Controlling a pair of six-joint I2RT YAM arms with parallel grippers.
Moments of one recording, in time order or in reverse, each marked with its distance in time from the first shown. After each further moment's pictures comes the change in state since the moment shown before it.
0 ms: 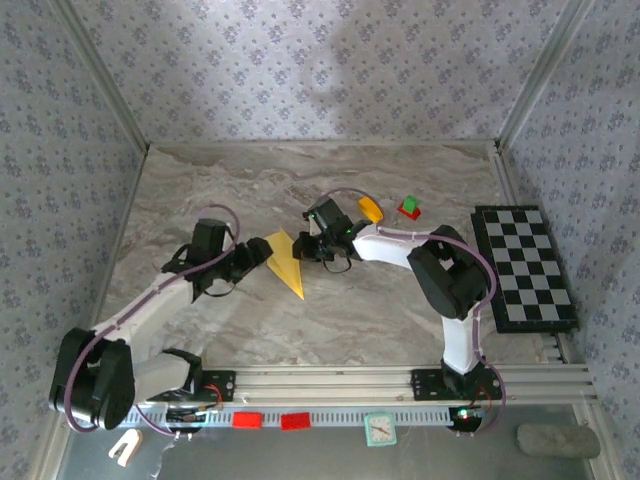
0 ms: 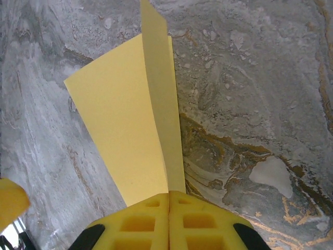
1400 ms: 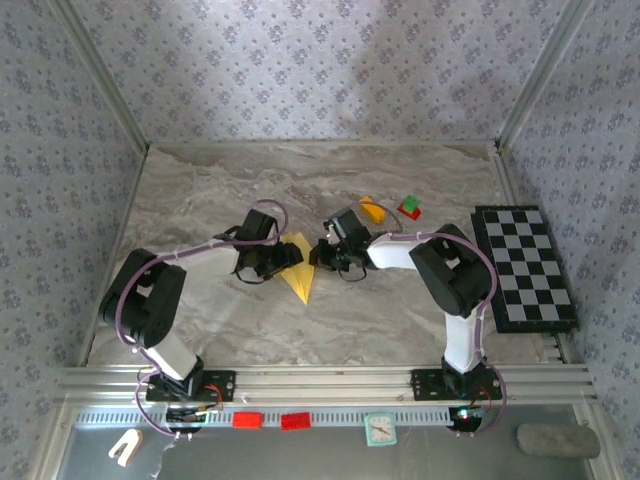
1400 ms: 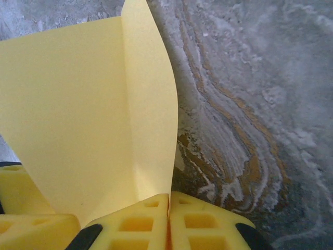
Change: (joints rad) left arm -0.156 0.456 0.225 0.013 -0.033 0.035; right arm -0.073 -0.019 -0.194 0.154 -0.043 0.086
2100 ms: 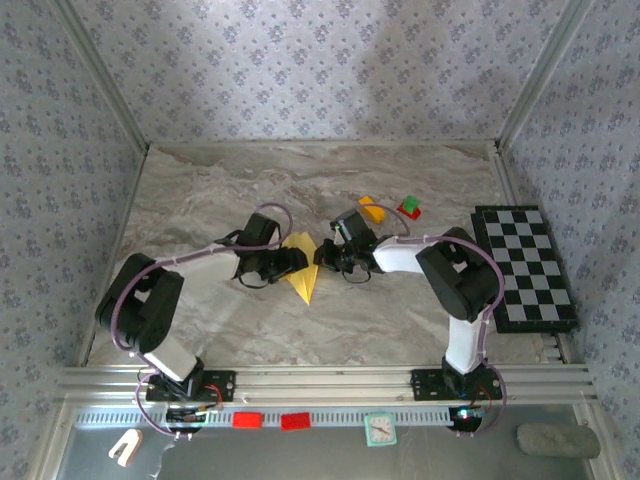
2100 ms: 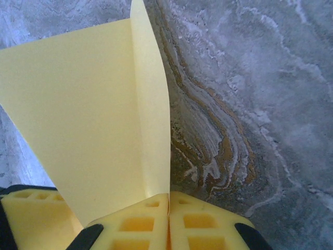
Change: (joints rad) left arm -0.032 -0.046 -0.040 0.031 0.072 0.018; right arm -0.013 -0.045 -0.059 0.041 0.017 0.056
